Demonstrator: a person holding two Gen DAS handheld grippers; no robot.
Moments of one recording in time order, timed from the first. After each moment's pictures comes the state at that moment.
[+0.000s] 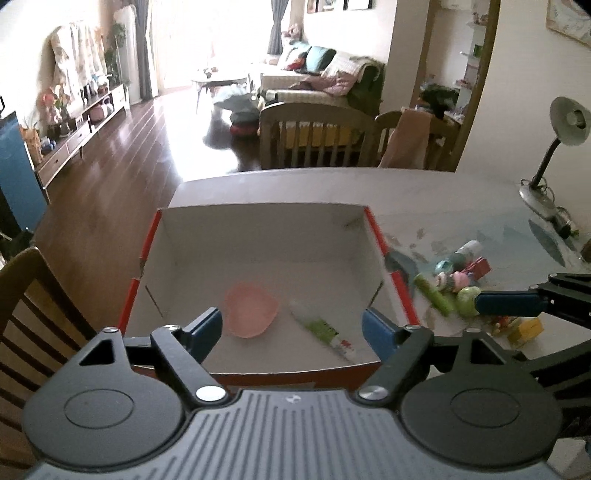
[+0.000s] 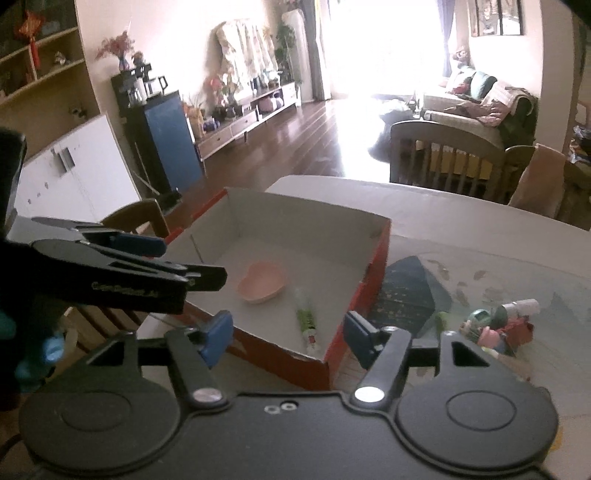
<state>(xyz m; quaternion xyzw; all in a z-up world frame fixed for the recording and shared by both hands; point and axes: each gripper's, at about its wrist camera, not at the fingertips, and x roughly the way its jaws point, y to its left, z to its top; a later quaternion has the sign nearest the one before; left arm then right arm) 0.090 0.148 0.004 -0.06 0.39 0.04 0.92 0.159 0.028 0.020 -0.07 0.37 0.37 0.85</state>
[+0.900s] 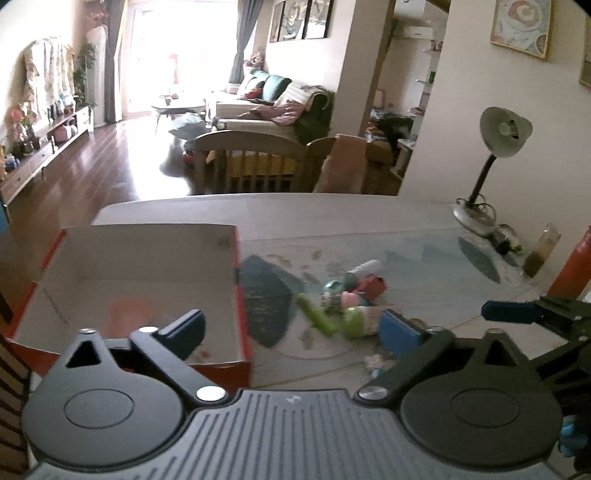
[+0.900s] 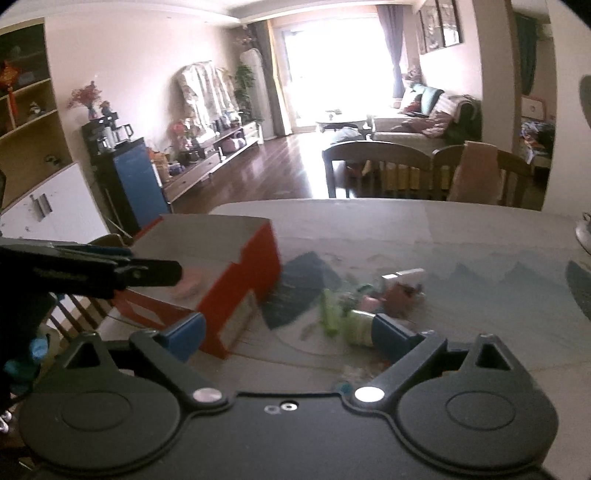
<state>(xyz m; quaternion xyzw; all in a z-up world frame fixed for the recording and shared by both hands) 0.085 0.021 0.005 -0.08 0.33 -0.02 0.94 0.157 -0.137 0.012 -0.02 0.33 0.32 0.89</state>
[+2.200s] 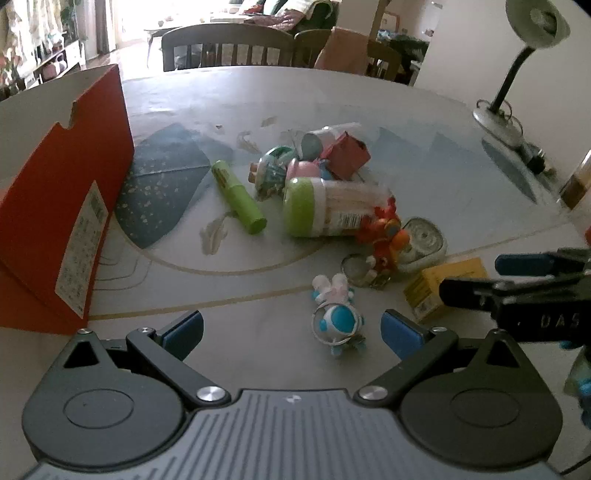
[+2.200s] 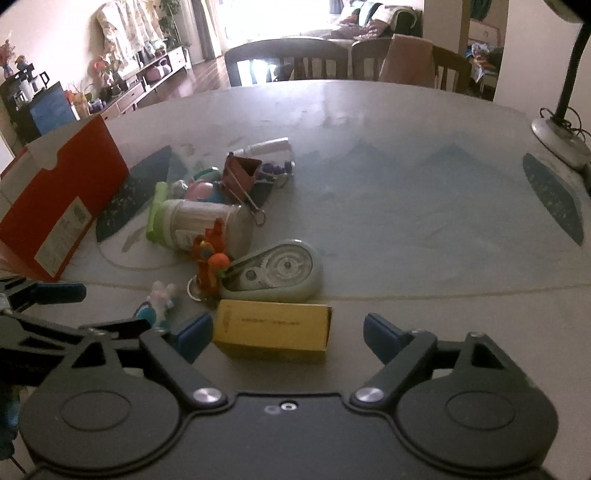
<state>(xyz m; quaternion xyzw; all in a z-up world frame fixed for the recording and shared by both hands) 0.167 -0.091 -0.155 -0.08 0.46 -0.01 0.89 0.263 -0.216 -0.118 -0.05 0.46 0.23 0.86</state>
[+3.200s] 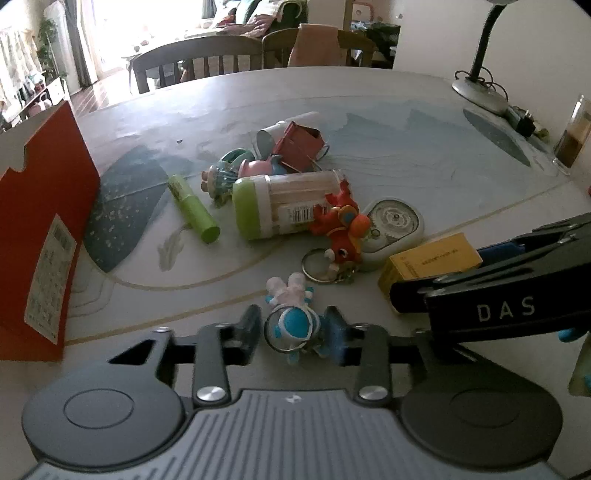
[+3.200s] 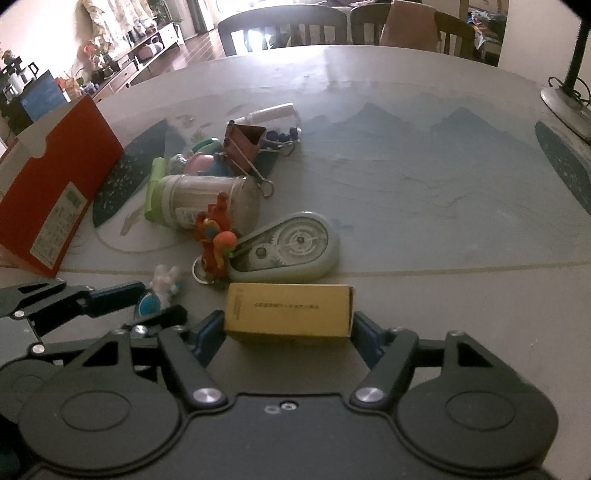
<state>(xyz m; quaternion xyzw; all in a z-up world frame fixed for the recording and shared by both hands) 0.172 -0.133 -0.160 -0.01 0.45 -0.03 0.89 0.269 -0.206 -0.127 -0.04 0.51 0.22 0.83</state>
